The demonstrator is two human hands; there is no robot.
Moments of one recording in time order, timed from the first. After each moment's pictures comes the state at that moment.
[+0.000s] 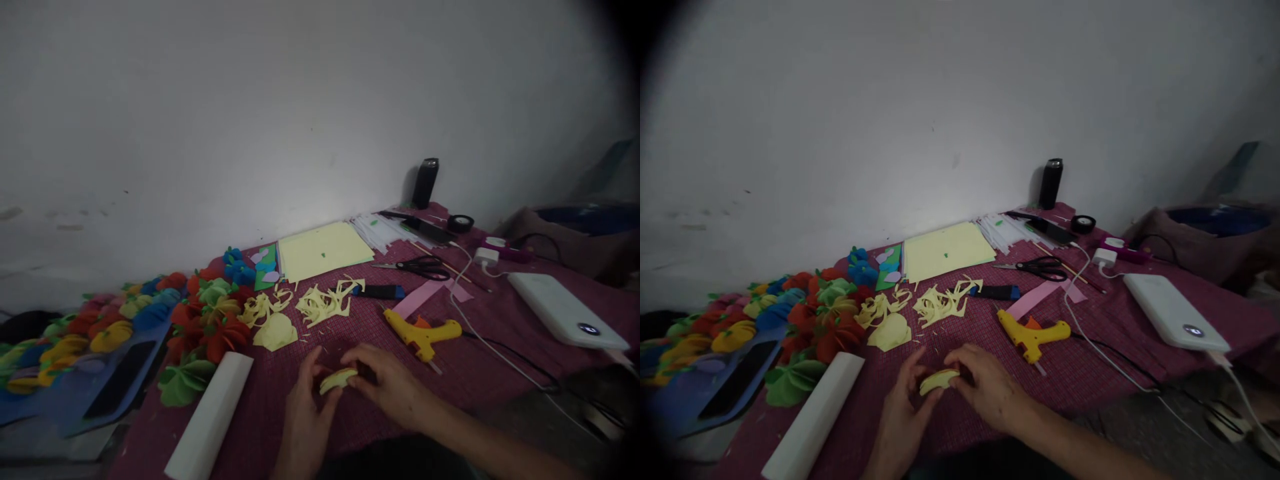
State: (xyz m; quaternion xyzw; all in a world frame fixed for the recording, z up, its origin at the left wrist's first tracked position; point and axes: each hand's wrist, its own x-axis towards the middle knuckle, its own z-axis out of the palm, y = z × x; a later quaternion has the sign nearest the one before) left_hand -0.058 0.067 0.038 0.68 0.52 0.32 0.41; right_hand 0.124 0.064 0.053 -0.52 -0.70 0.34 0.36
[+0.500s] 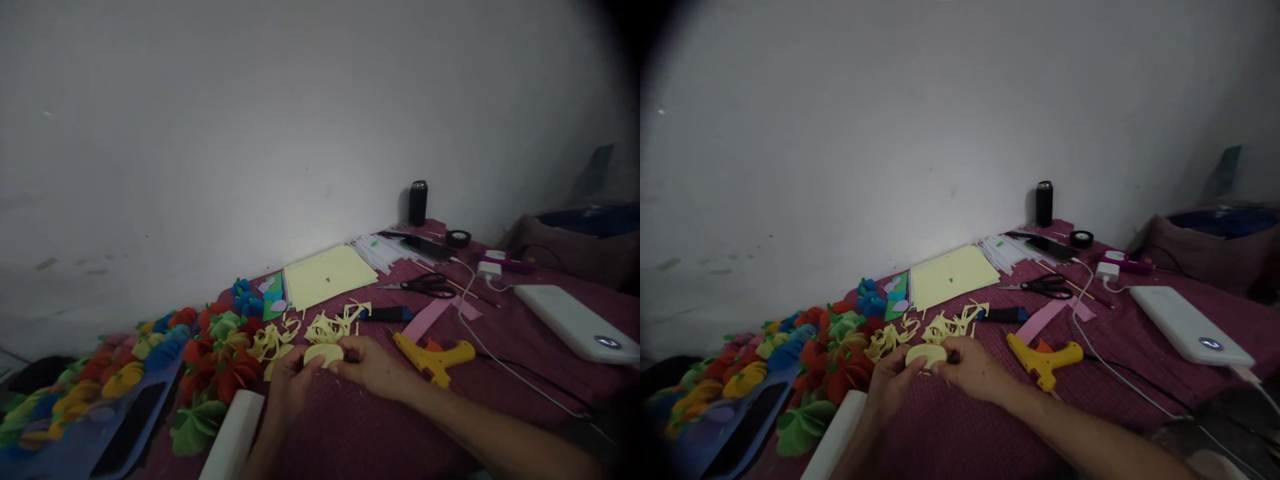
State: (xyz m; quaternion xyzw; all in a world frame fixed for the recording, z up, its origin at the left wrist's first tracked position) left_hand -0.068 0.144 0.096 0.65 0.45 0.40 0.47; right_hand 0.107 0.125 0.078 -0.47 -0.65 0.39 0.44
